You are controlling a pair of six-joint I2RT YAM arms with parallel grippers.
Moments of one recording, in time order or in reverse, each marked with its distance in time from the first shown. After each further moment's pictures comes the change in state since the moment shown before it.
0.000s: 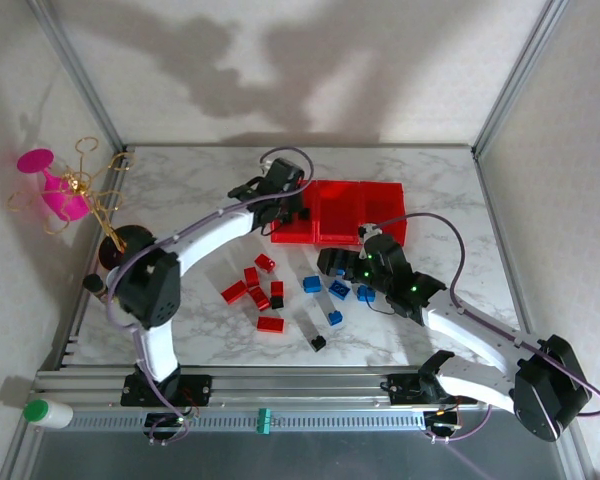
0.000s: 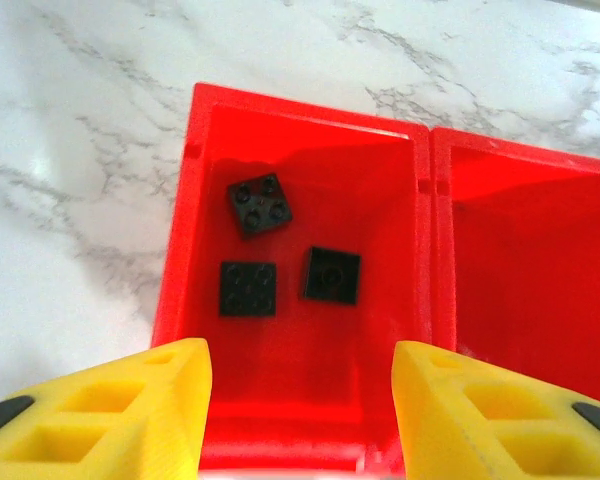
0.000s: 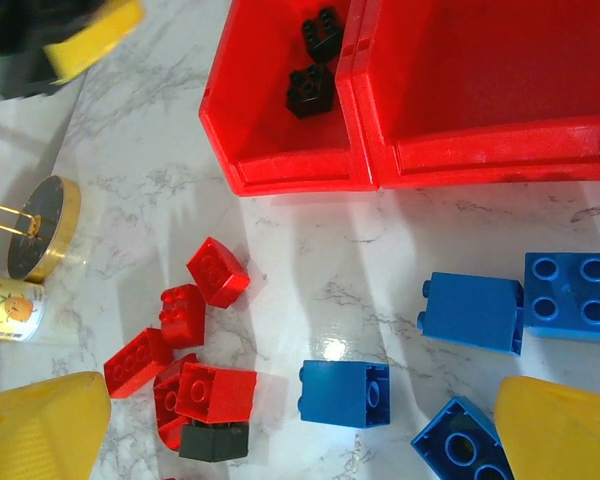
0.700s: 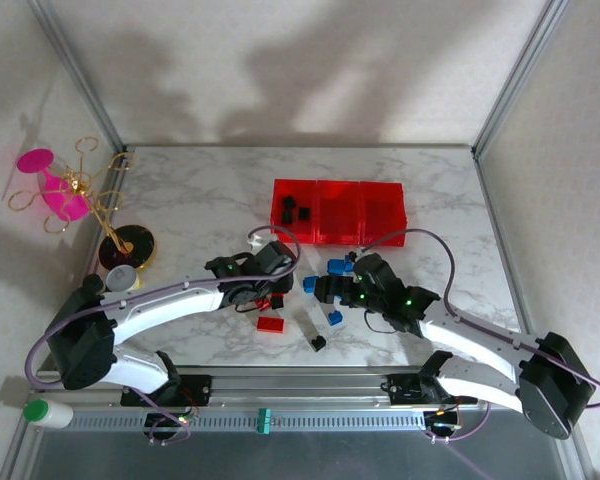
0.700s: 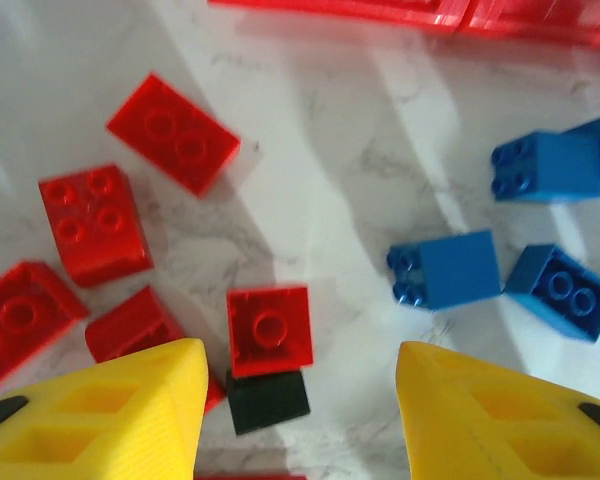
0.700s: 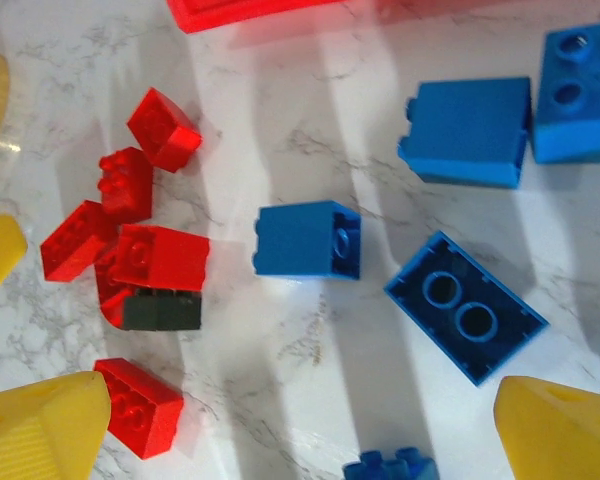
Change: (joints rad) left arm -0.298 -0.436 -0.575 -0.093 -0.032 -0.252; right arm 0.120 -0.036 -0.100 -0.097 0.013 0.050
